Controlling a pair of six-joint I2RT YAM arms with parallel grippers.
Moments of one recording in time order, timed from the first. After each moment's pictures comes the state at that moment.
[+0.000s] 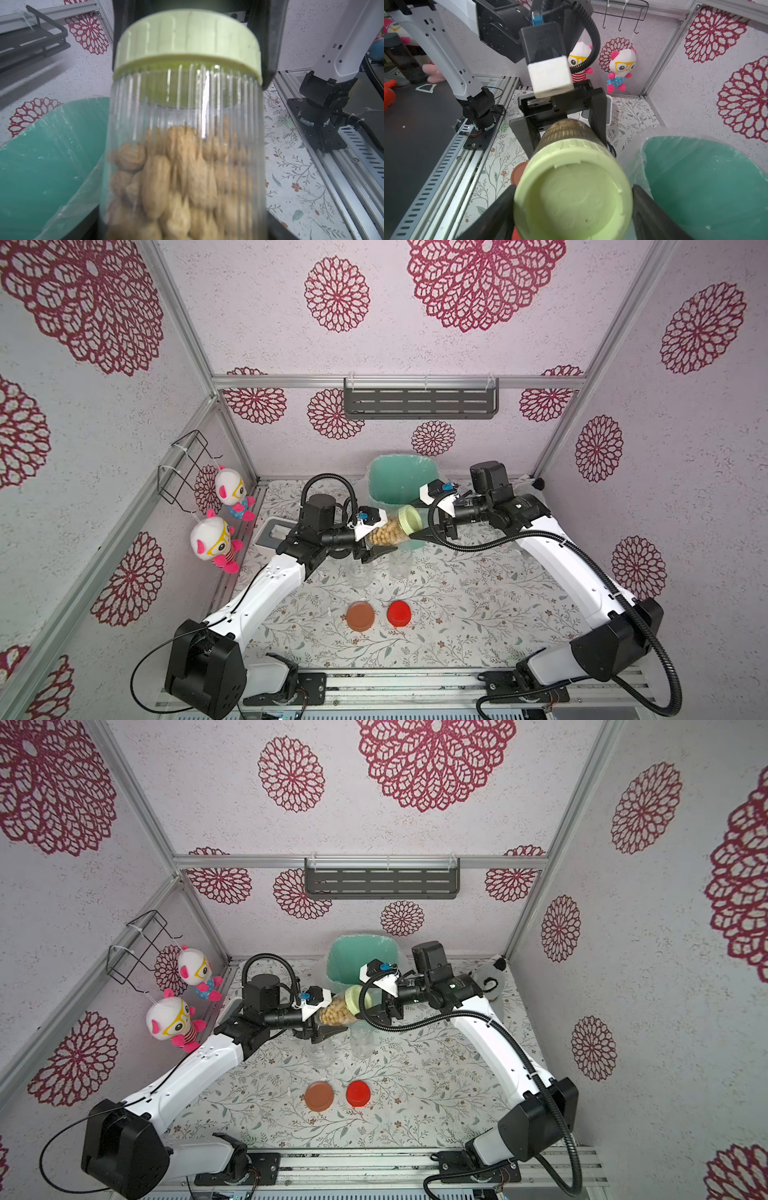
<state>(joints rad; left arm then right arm) -0.39 1.32 1.00 -0.08 0.84 0.55 0.48 1.48 1.53 -0.69 -0.94 -0.71</state>
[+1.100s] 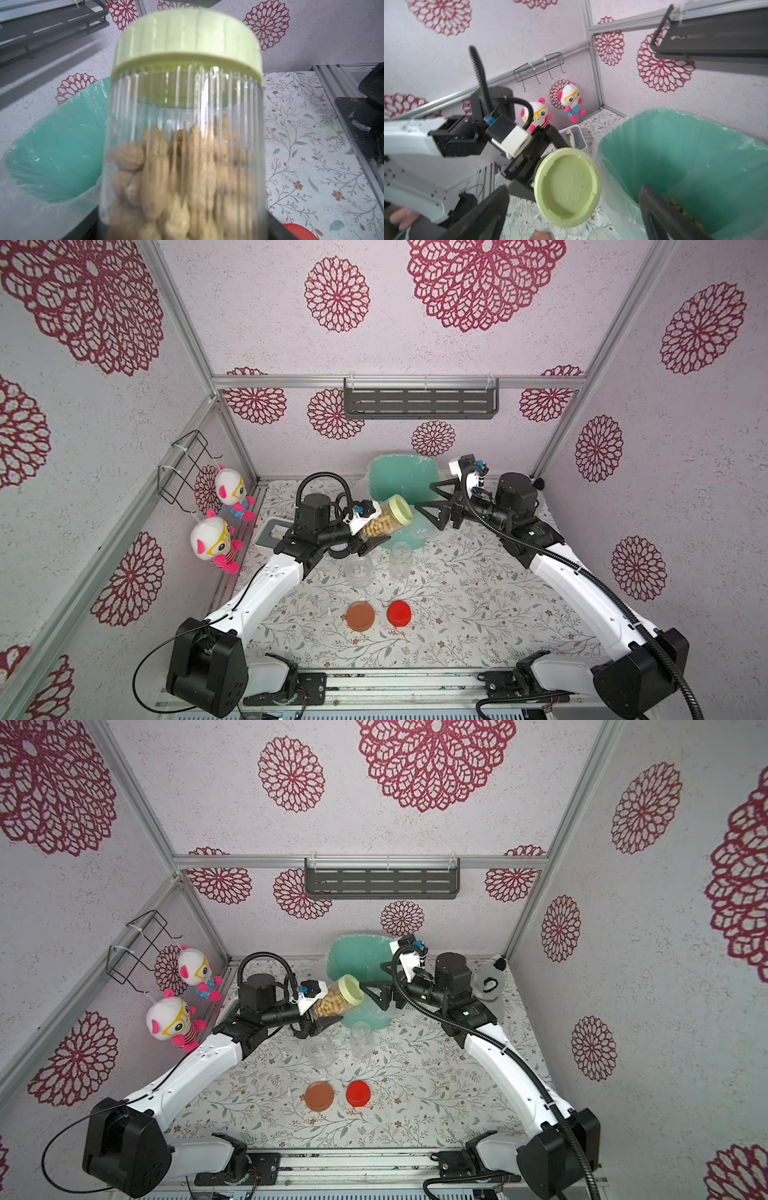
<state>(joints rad) -0.35 1.32 0.96 0.00 0.68 0.51 0.45 1.27 1.23 -0.05 -0.63 0.28</state>
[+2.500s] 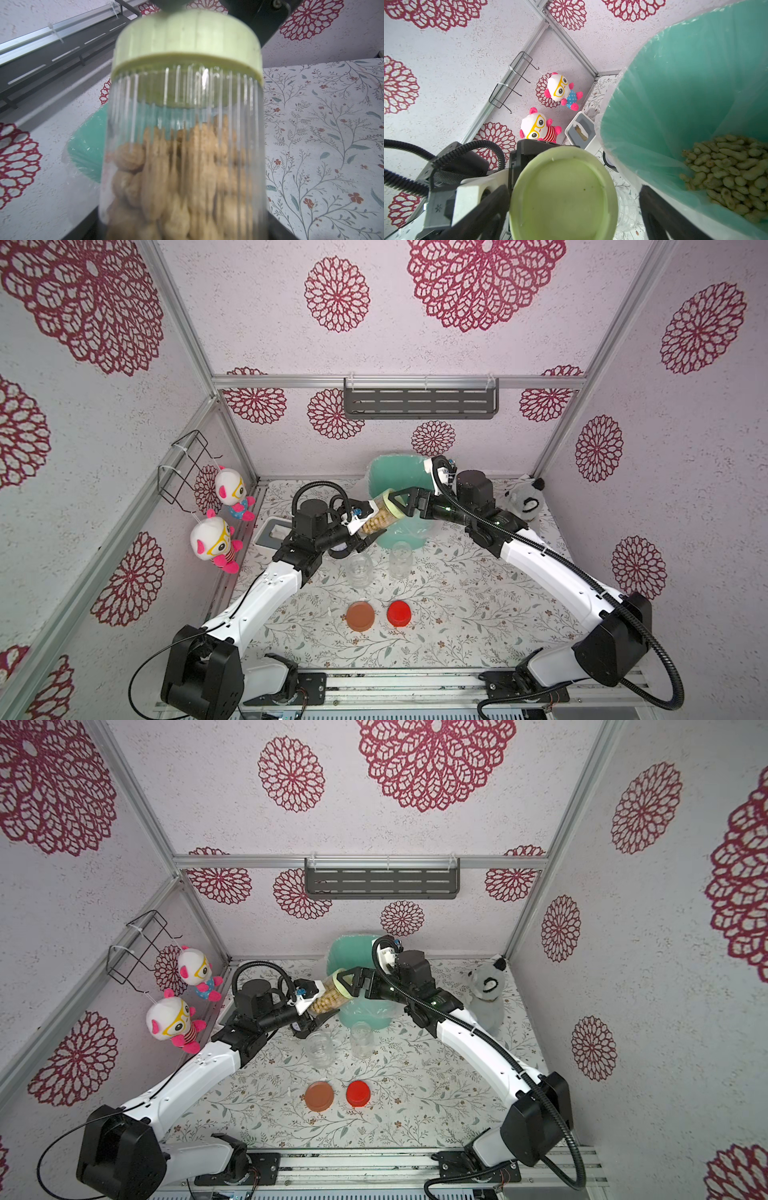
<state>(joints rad) -0.37 1.28 0.90 0.12 0.54 0.52 0.62 1.46 1.35 -0.15 -0.42 0.68</state>
